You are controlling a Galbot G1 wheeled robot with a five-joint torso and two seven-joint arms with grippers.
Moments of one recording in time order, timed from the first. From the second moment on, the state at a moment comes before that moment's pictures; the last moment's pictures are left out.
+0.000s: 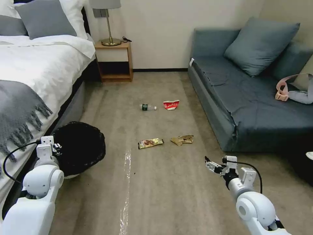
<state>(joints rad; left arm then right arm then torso) 1.26 -1.12 -0.72 -1.92 -0.30 0.61 -0.38 -1.45 1.18 0.51 2.01 0.57 -0.43 0.18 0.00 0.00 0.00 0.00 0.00</state>
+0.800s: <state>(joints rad) 1.32 -1.13 -0.66 -2.00 -0.33 0.60 -0.38 -1.43 1.23 0.47 1.97 0.55 -0.33 0.08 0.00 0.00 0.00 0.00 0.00</state>
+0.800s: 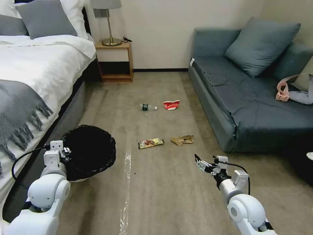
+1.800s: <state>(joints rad) 1.29 -1.14 -0.67 -1.98 -0.33 0.58 -0.38 -1.42 1.24 0.44 1.92 0.54 -0.32 0.08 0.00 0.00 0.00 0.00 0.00</state>
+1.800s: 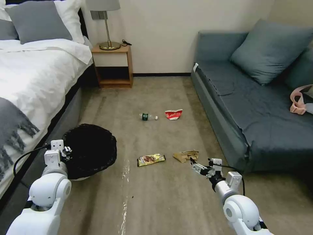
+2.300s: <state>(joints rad) 1.31 -1.14 -0.68 -1.97 -0.34 0.57 -0.38 -1.42 1.25 0.42 1.90 0.51 -0.32 0.07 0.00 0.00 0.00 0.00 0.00</state>
